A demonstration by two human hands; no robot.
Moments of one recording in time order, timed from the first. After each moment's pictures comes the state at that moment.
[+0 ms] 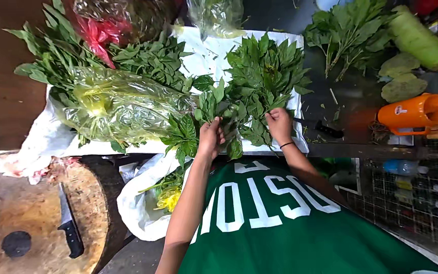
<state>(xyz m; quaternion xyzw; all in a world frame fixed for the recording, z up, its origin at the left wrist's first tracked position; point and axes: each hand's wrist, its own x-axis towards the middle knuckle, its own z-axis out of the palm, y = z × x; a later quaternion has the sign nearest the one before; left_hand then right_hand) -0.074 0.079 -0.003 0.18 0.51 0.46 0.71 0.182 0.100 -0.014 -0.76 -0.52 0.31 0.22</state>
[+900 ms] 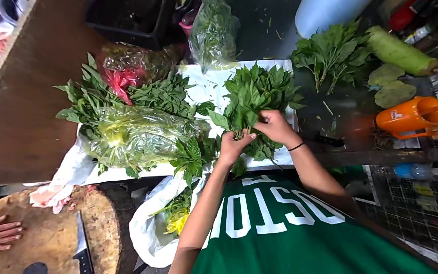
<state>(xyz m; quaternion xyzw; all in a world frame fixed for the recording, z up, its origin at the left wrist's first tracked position) -0.028 0.082 0.051 0.43 0.45 0.41 0.67 0.162 0.127 0.082 -0.54 -0.64 0.43 0.34</state>
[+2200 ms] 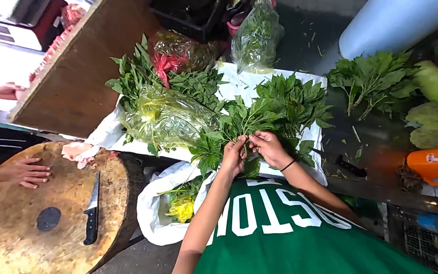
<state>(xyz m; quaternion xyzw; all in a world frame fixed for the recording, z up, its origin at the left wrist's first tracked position) -0.070 0.064 0.012 0.12 0.43 0.55 0.71 0.084 0.104 0.023 -0.47 -0.43 0.68 0.35</state>
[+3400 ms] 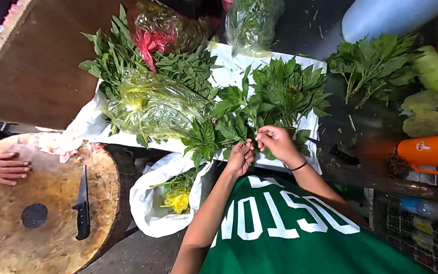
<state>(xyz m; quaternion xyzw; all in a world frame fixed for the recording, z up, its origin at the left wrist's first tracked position) -0.037 0.033 -0.037 0.07 0.36 0.49 0.79 0.117 0.083 0.057 -0.51 -0.56 0.59 0.29</state>
